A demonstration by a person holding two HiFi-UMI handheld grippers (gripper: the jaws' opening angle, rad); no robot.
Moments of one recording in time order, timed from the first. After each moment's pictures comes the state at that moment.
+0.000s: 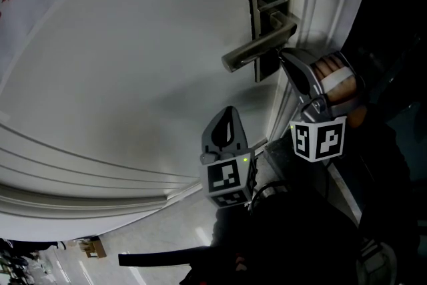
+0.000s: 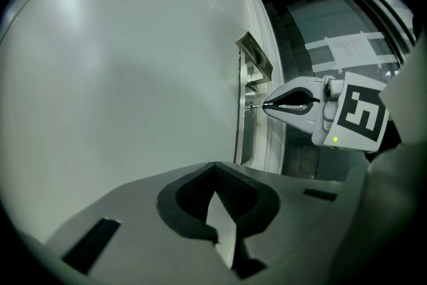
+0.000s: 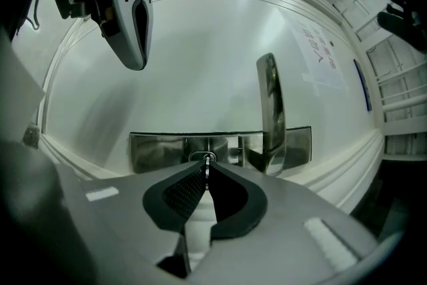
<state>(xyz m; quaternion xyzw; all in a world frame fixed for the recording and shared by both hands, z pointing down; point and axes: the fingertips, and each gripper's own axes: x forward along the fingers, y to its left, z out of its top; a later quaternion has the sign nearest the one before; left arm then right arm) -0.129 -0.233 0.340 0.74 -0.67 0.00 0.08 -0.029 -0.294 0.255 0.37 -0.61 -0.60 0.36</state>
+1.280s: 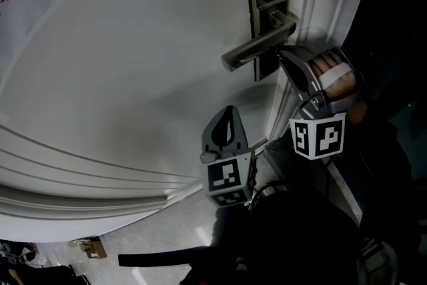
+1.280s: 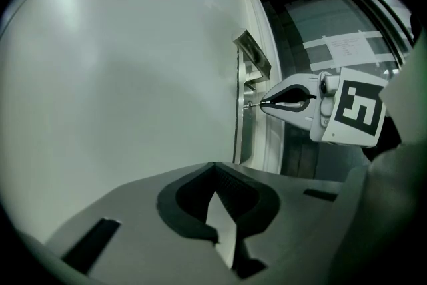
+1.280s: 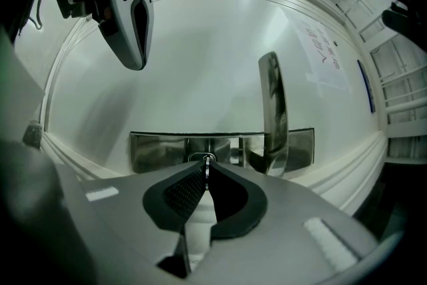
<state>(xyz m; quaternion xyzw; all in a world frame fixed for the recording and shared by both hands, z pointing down) -0.129 -0.234 0.342 0.75 -0.66 0.00 0.07 -0.031 -0.296 0.254 0.36 -0.61 -0.61 0.37</state>
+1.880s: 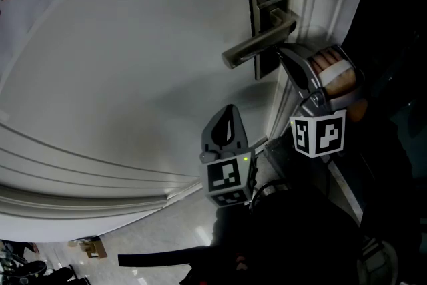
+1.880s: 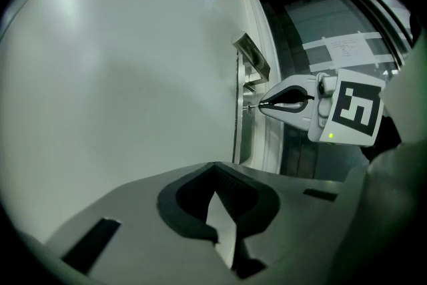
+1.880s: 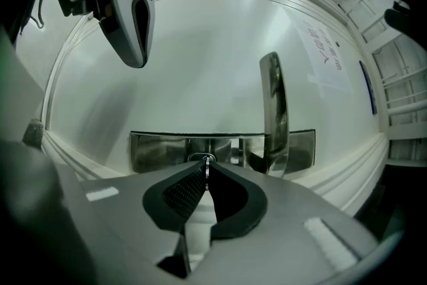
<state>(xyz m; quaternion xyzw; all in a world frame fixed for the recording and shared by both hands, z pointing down) -0.130 -0.232 0.341 0.75 -0.66 0.00 0.07 -0.032 -0.296 0.254 0.36 -0.60 -0.61 0.37</state>
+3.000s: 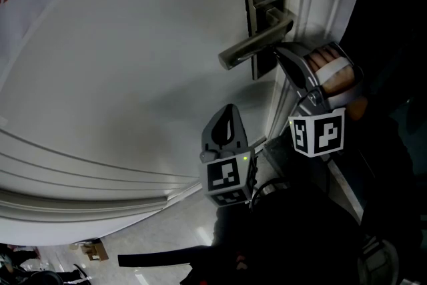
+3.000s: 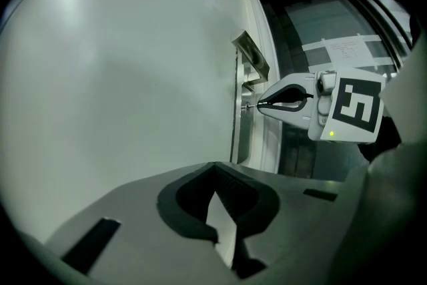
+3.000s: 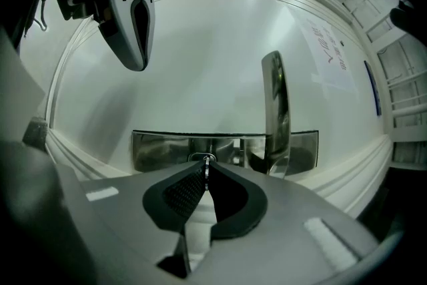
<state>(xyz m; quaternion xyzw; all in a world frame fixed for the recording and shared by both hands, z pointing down) -0.124 -0.235 0.342 0.75 -0.65 0.00 0.08 -0.032 -0.297 0.255 0.35 -0.60 -0.61 0.39</state>
